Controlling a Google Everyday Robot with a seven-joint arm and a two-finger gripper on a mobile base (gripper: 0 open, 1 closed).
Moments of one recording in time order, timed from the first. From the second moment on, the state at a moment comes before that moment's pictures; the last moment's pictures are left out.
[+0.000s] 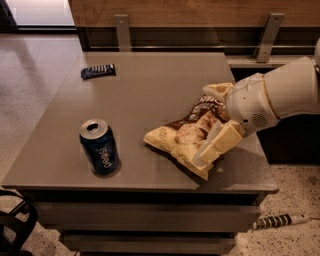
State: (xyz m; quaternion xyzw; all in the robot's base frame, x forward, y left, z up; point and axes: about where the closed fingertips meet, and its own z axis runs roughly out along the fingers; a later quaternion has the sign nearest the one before) arm 0.466 -0.090 0.900 -0.59 0.70 0.20 0.36
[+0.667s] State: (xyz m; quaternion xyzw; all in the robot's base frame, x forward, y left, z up) arm 0.466 -0.056 0.901 -0.59 0.68 0.24 0.38
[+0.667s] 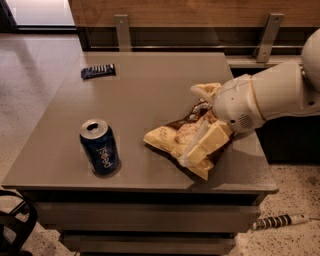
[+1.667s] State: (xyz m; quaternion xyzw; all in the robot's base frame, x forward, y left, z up) arm 0.446 0.064 0.865 -0.60 0.63 0.33 0.36
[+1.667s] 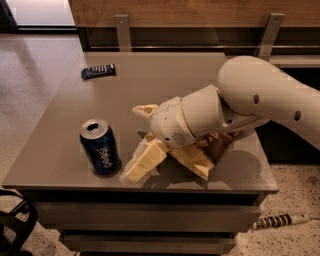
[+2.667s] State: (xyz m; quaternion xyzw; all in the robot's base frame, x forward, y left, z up) arm 0.449 0.115 0.870 -0.58 0.56 0.40 0.43
